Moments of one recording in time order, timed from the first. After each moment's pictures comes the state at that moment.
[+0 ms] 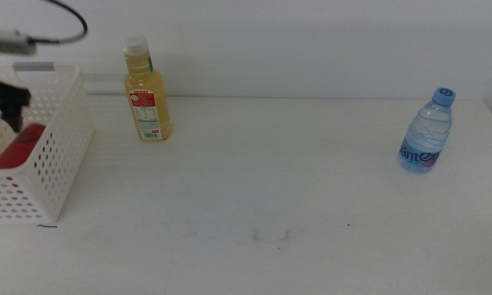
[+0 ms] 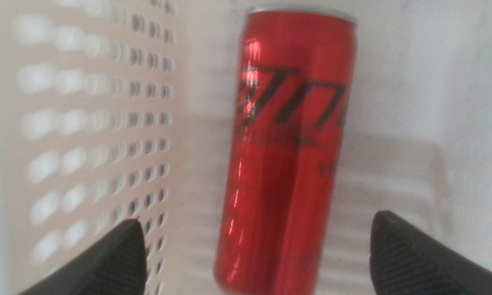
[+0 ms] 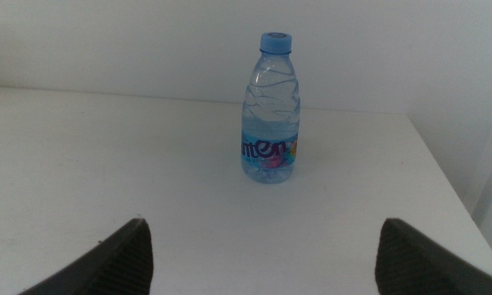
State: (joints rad) left arm 0.21 1.91 -1.63 0.12 1.07 0.07; right arm 0.07 0.00 0.00 -0.01 0.25 -0.04
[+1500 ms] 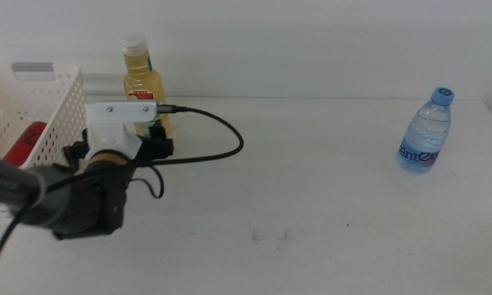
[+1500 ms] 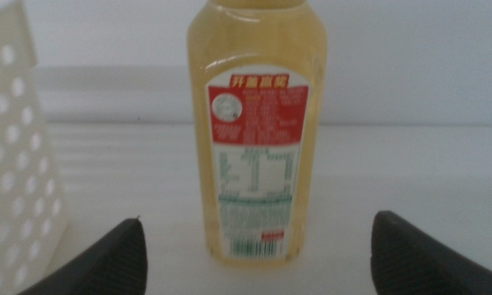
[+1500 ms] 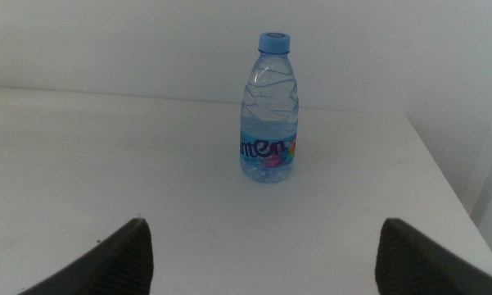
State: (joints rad) left arm -0.32 1.94 -0.76 -0.40 -0.85 0.12; right arm 0.07 0.00 0.00 -0.01 0.25 -0.04
